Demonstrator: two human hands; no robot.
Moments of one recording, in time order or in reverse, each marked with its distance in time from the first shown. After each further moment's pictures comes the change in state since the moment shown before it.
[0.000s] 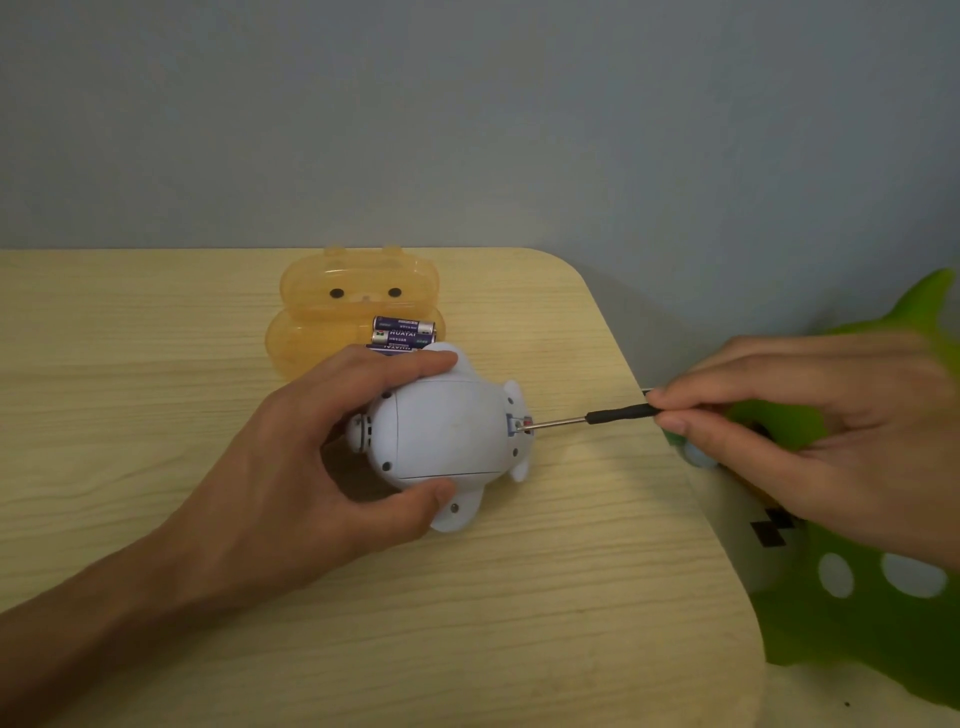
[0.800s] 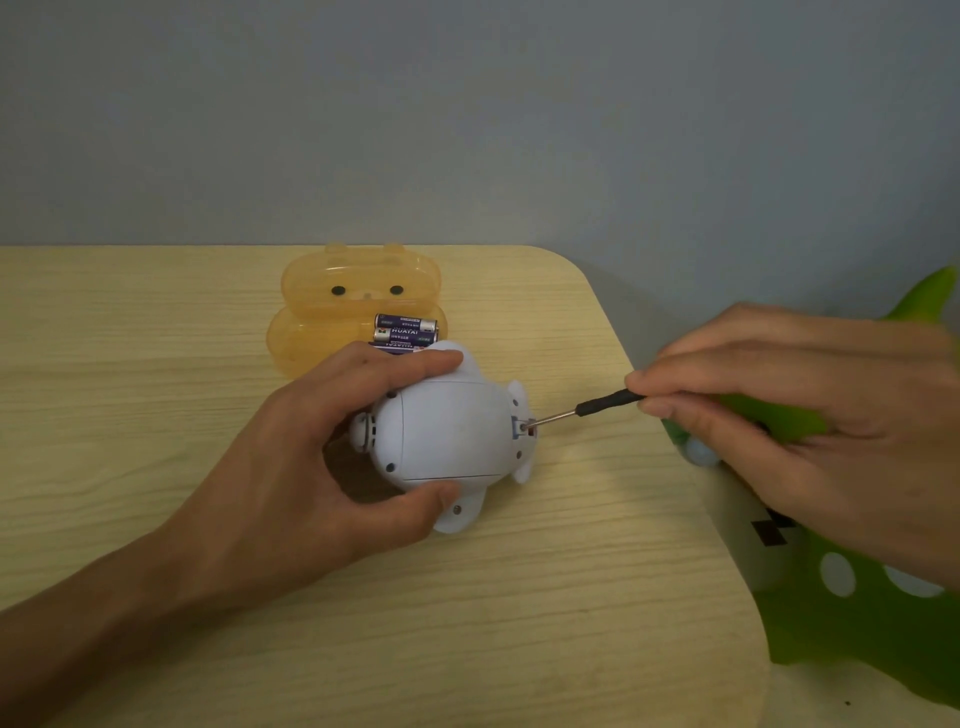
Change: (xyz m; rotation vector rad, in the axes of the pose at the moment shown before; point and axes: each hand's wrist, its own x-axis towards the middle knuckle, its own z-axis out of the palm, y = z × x) left_hand 0.000 0.000 0.001 -0.004 -0.013 0.006; right_hand 0.028 -0.019 0.013 -0.103 0.134 -0.036
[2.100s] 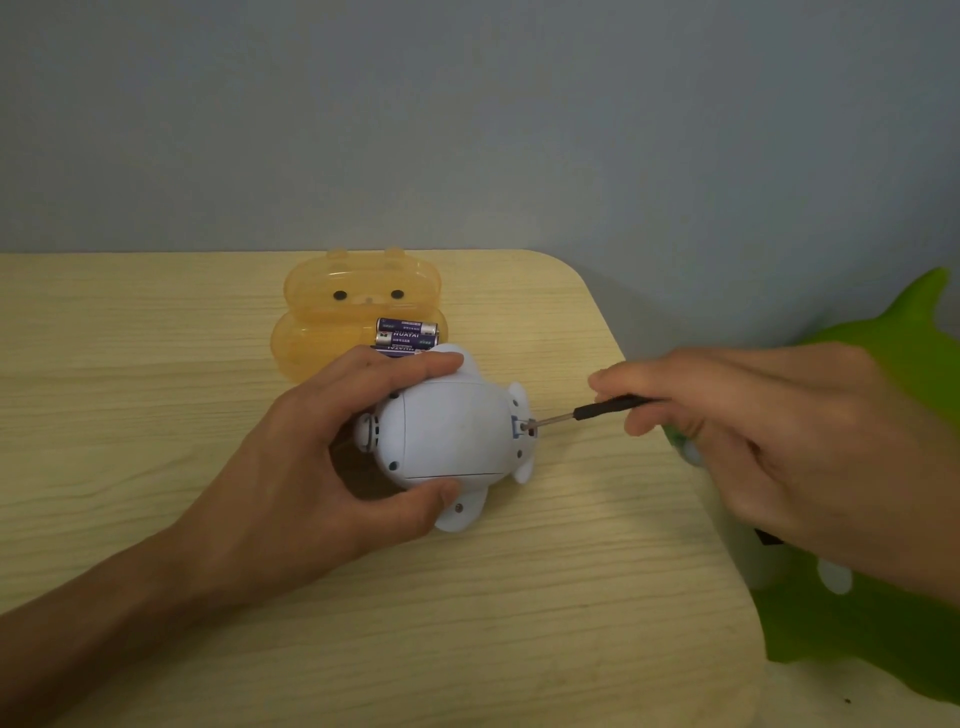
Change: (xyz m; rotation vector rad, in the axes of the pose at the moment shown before) left_hand 0.000 -0.002 -0.001 -0.015 -0.004 -0.005; right_hand -0.002 -0.003 0.004 -0.071 -0.142 -0.075
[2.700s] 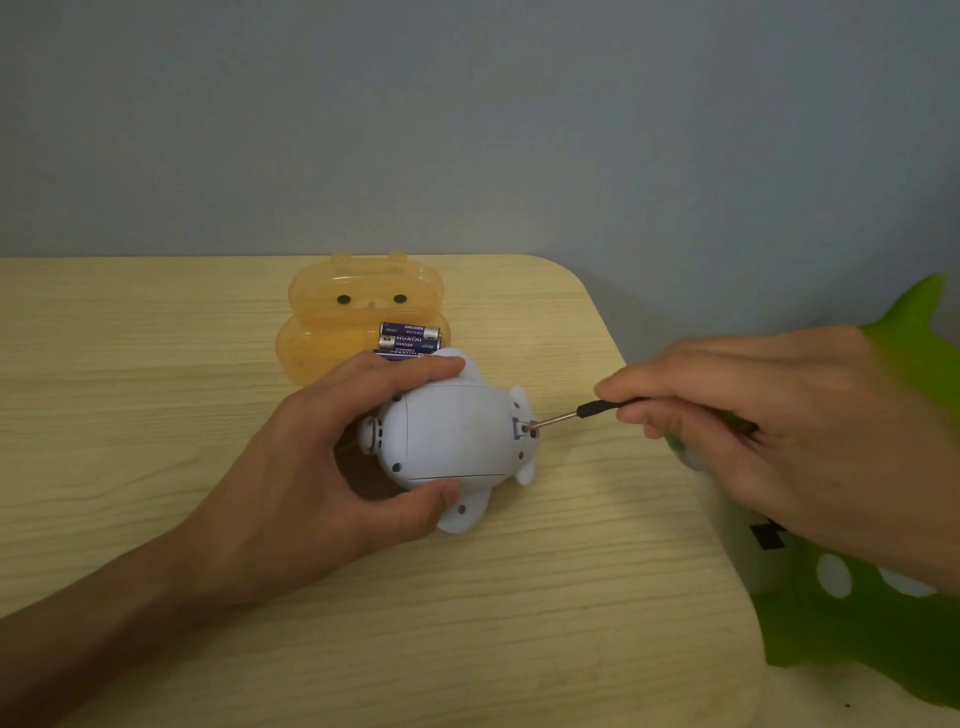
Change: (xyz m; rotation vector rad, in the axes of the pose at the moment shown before) left_hand 0.001 0.000 -0.001 -0.005 0.005 0.002; right_hand 0.010 0.001 -0.004 0.033 0.016 0.013
